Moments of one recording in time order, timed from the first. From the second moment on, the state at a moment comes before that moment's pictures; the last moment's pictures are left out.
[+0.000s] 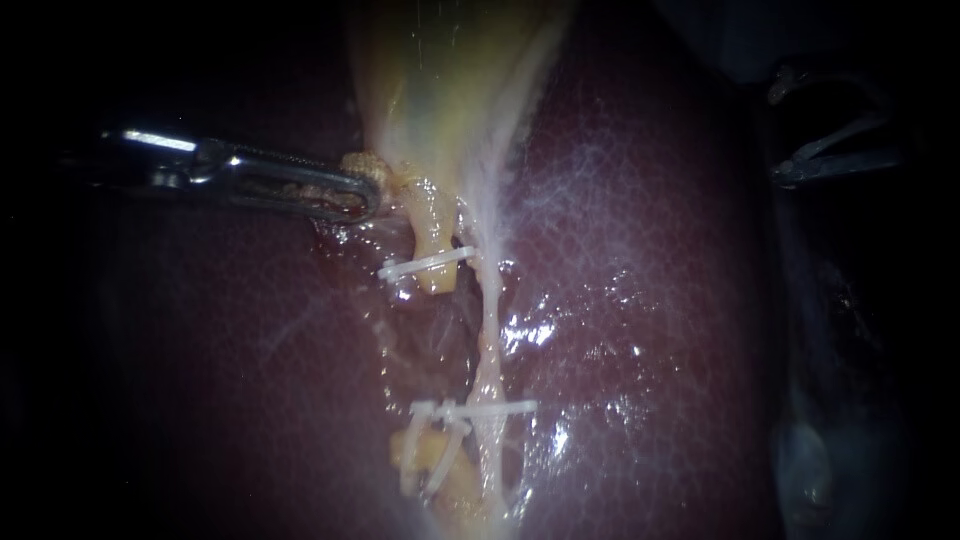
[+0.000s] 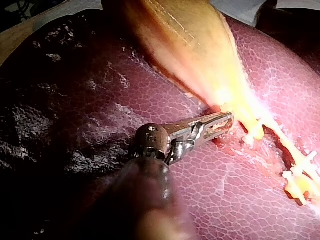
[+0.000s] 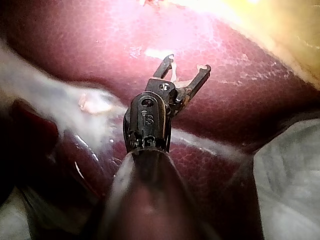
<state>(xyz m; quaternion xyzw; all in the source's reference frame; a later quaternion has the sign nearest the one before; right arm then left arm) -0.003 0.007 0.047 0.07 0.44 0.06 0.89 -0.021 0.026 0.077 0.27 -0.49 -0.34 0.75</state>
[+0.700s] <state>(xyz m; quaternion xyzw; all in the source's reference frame) -0.003 0.007 0.047 0.07 0.44 0.06 0.89 -0.014 0.030 0.071 0.25 -0.52 -0.36 0.74</state>
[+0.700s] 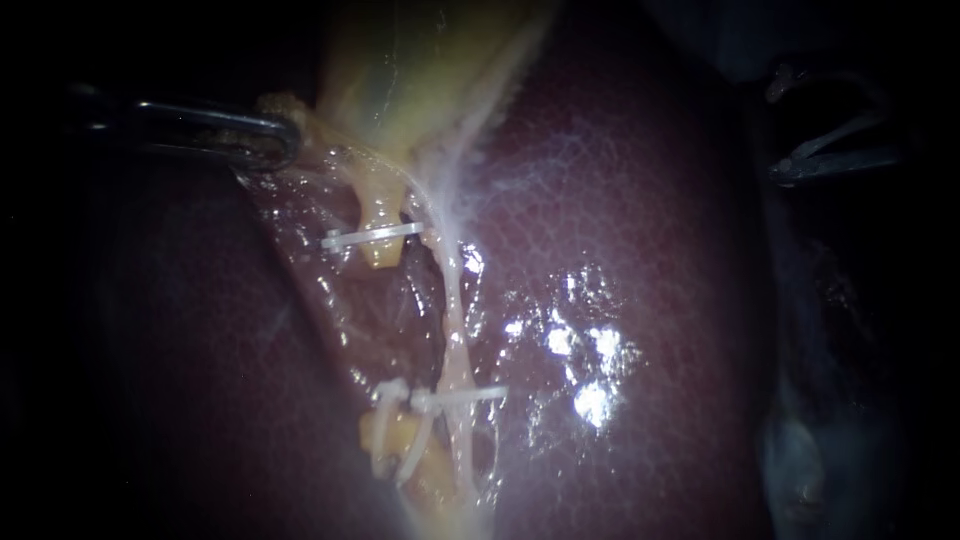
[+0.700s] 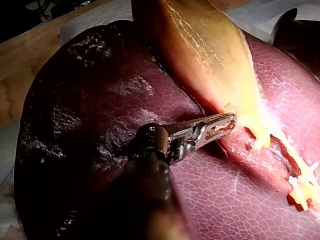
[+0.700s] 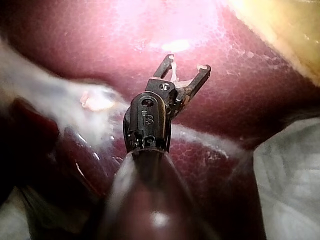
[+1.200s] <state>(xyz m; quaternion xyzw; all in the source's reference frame) 0.002 0.002 0.047 0.16 0.47 0.12 0.86 -0.015 0.030 0.071 0.25 -0.52 -0.36 0.74</state>
